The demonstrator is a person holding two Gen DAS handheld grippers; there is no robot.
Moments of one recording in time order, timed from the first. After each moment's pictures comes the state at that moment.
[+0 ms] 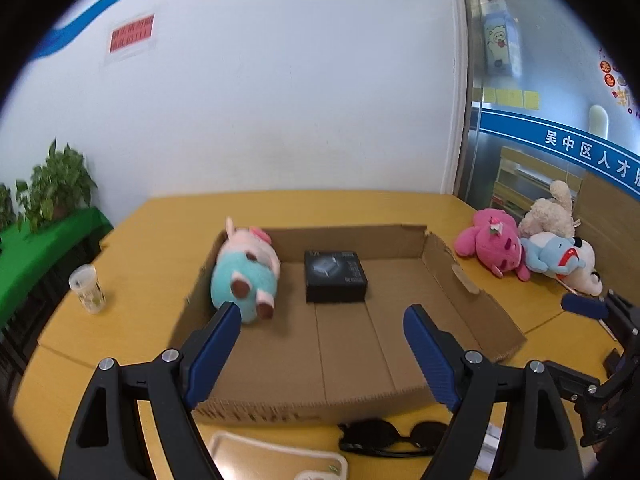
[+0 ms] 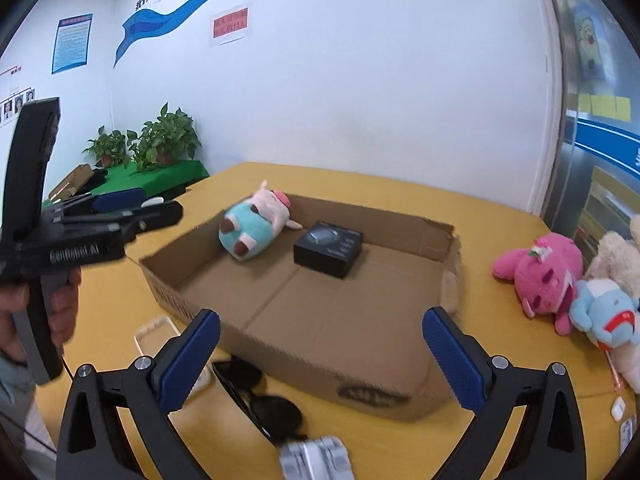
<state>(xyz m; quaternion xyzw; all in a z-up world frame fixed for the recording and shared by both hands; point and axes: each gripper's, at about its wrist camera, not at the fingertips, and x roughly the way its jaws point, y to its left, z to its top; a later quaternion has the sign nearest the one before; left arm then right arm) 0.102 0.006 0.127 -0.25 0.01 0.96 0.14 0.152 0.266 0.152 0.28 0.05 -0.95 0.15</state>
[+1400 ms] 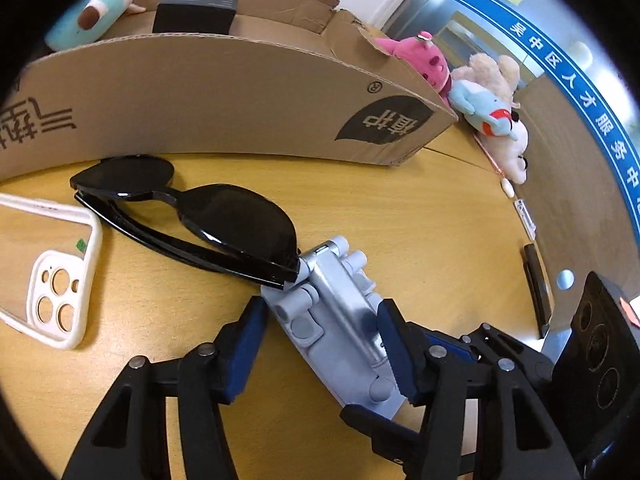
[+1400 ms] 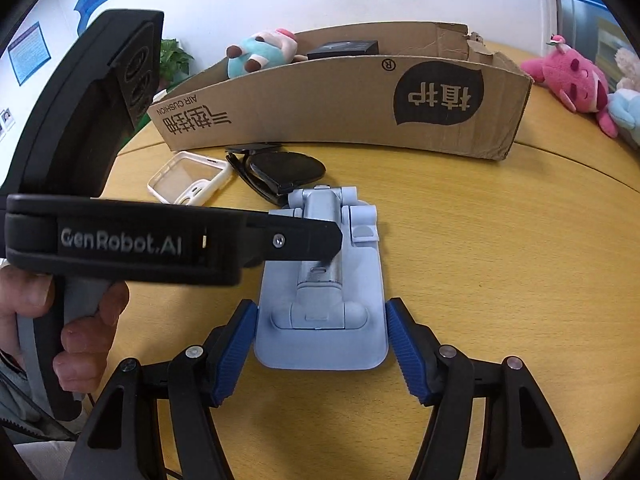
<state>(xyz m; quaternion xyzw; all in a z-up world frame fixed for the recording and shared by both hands) 0.138 0.090 -0.027 -0.54 -0.08 0.78 0.31 0.222 0.259 0.005 0.46 -0.04 -0.87 0.18</state>
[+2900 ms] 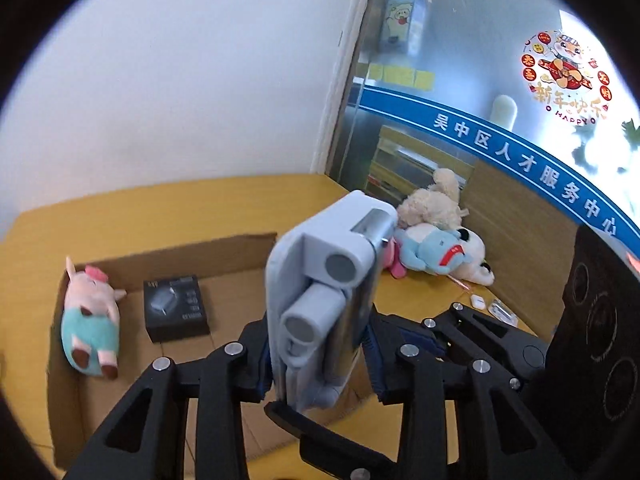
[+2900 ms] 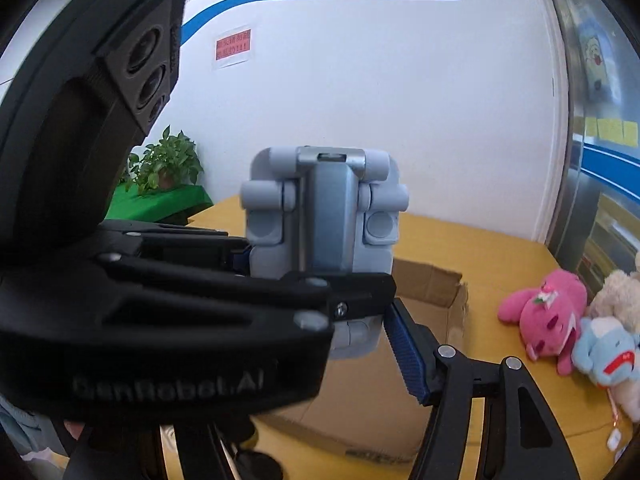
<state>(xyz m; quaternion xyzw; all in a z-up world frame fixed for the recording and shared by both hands) 0.044 0.118 0.192 -0.30 0.00 0.88 0.36 0.097 0.233 0.211 0.23 0.04 -0.96 0.17</state>
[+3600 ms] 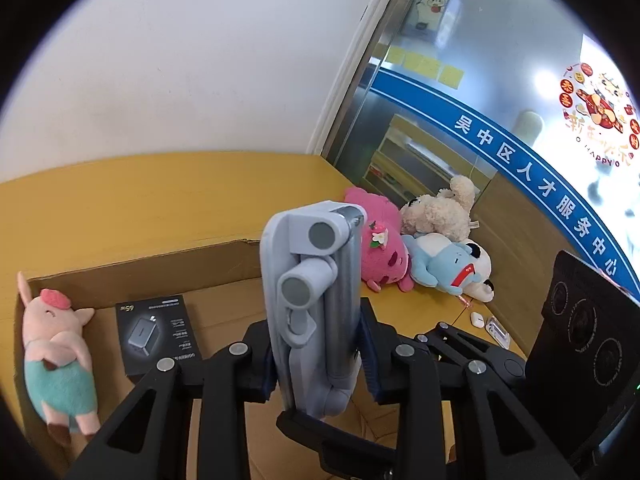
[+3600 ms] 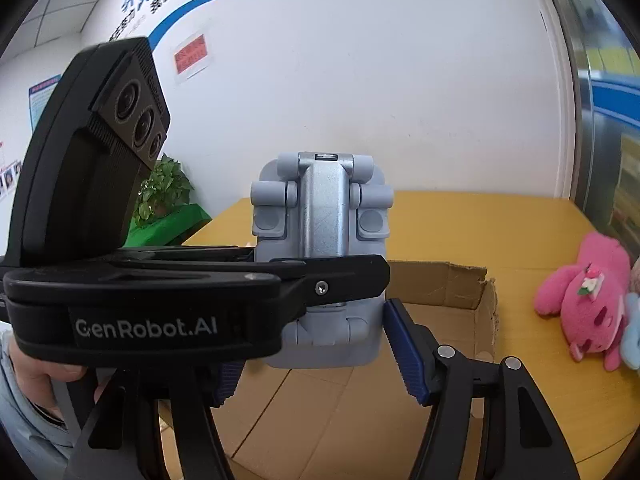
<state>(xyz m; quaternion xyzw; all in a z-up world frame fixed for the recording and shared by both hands) -0.084 0.132 0.167 -0.37 -0.04 0.84 0.40 -0.028 0.271 0.190 0.28 -0.06 -0.94 0.19</state>
